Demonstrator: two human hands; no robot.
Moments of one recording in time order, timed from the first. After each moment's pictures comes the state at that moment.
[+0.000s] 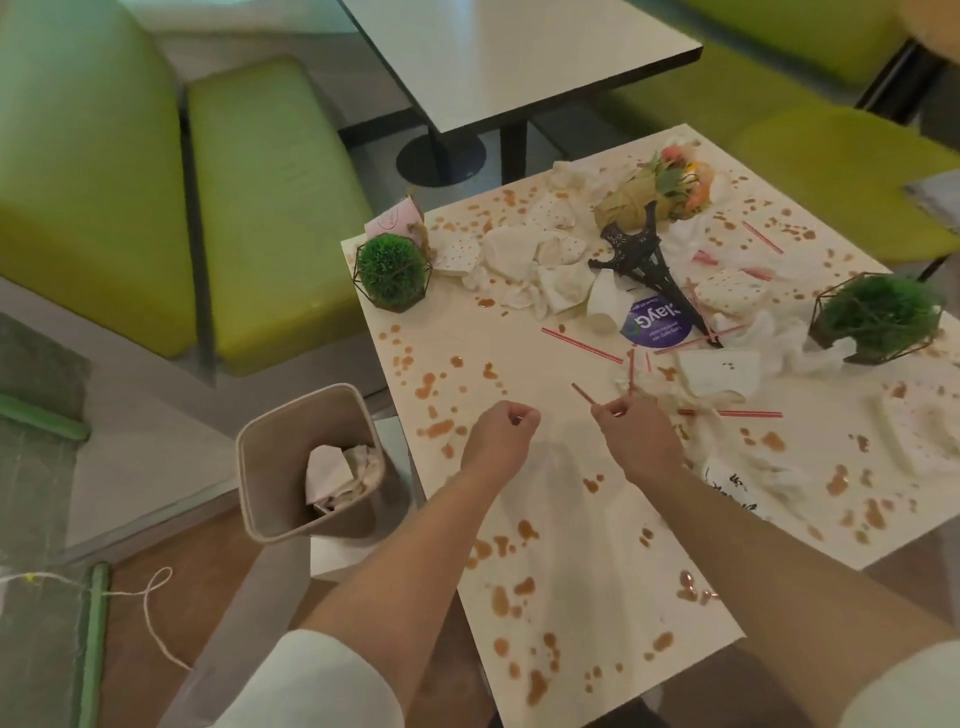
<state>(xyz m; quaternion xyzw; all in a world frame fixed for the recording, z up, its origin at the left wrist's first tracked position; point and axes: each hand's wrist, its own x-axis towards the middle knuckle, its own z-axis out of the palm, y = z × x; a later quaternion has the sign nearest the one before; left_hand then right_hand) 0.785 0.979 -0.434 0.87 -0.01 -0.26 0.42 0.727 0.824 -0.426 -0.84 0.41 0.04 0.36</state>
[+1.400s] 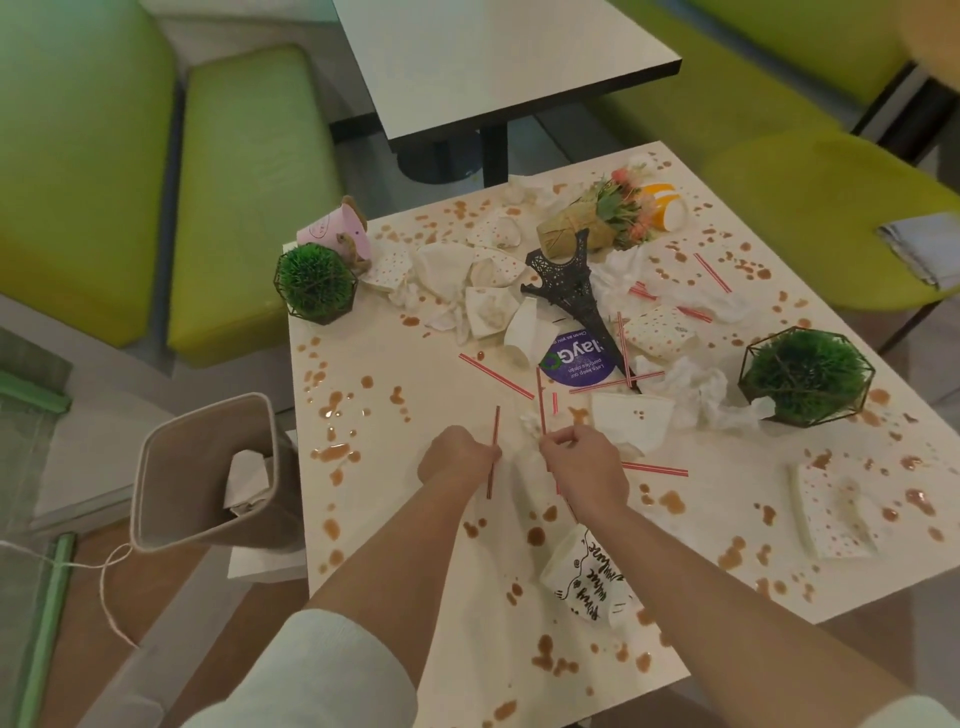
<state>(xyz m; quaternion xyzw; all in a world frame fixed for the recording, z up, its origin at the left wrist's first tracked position) 0.791 0.853 -0.456 0.93 0.13 -0.28 0.21 0.720 0.723 -0.443 -0.80 0.37 0.06 0.47</state>
